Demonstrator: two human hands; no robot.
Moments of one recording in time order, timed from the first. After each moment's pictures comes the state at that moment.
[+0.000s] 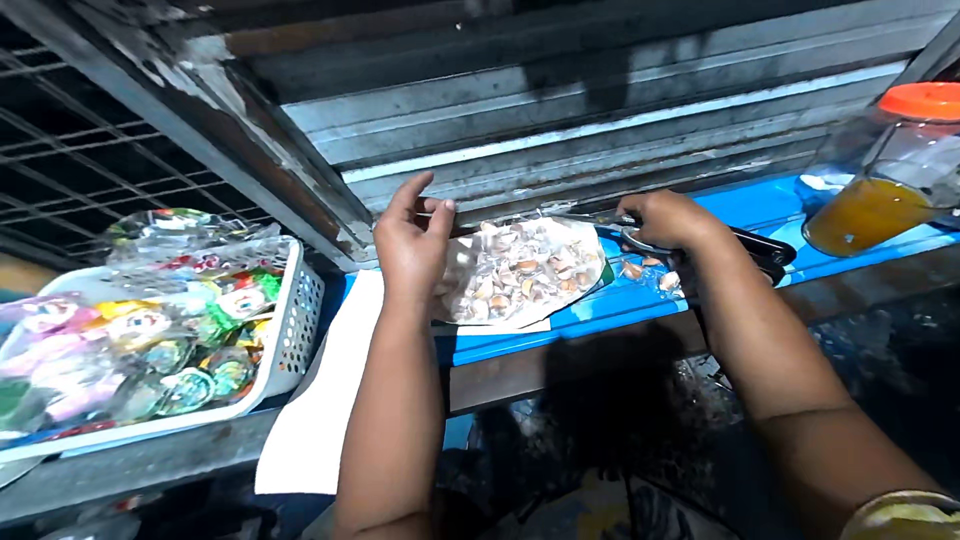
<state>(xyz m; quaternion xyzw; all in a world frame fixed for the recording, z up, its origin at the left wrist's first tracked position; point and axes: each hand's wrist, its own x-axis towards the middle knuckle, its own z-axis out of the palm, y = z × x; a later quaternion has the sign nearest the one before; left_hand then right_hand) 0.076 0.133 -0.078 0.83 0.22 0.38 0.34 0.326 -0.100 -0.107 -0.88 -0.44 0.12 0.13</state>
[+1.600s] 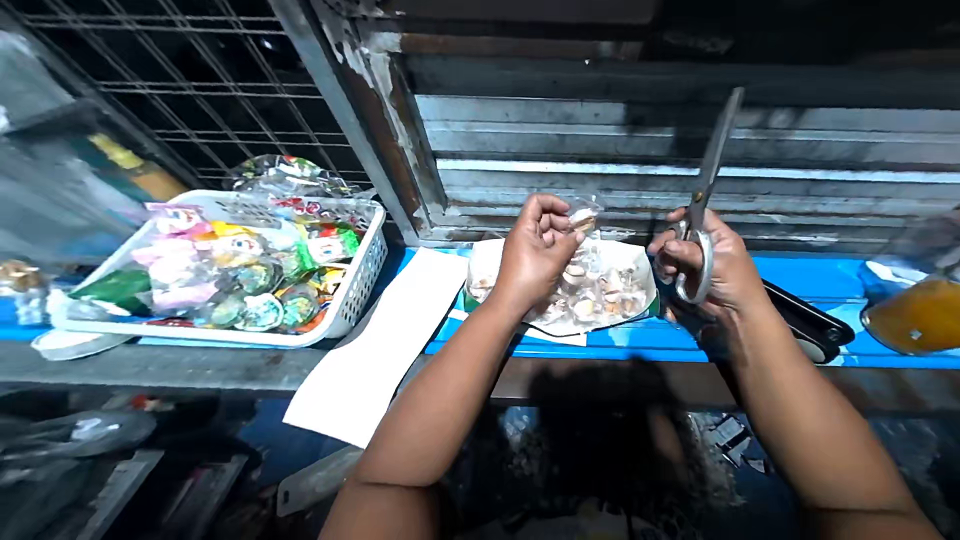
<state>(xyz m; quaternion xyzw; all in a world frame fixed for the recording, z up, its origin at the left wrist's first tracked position) 0.088 0.084 -0.087 0.72 0.07 0.37 0.58 0.259 -0.091 -0.101 -0.48 -0.41 0.27 0.73</state>
